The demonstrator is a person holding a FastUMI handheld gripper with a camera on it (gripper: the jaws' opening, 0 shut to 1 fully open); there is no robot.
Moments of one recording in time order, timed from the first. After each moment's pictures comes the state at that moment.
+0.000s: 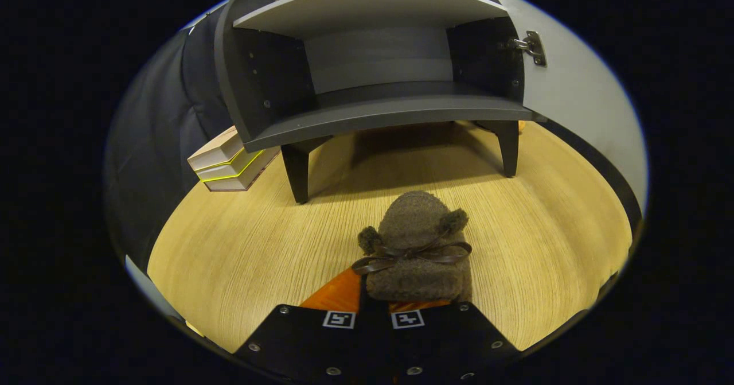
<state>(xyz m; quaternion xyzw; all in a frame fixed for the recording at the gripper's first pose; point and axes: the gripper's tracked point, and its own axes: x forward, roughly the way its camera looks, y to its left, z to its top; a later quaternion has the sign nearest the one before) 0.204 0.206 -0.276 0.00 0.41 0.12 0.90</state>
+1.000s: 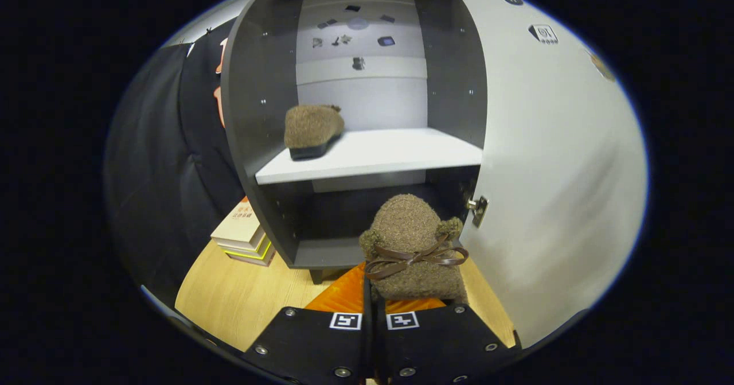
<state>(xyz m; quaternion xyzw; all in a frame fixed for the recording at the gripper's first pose) 0.257 0.192 -0.174 -0.02 0.28 0.07 0.96</state>
